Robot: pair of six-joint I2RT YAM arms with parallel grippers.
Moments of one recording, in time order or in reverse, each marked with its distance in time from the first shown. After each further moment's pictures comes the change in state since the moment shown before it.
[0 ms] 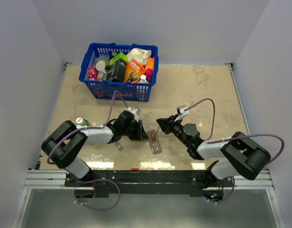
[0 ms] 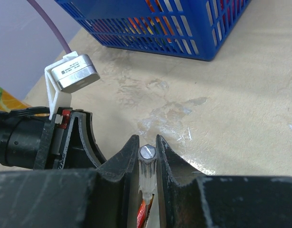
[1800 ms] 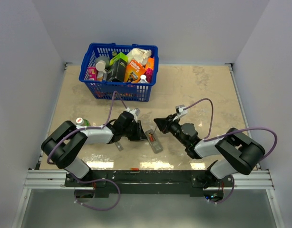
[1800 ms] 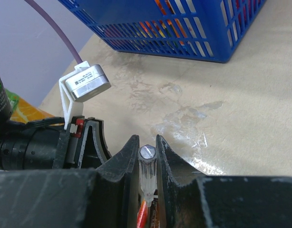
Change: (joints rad) left arm 0.000 0.002 -0.008 -0.016 -0.042 -0.008; right arm 0.013 0.077 0.018 0.084 -0.008 0.067
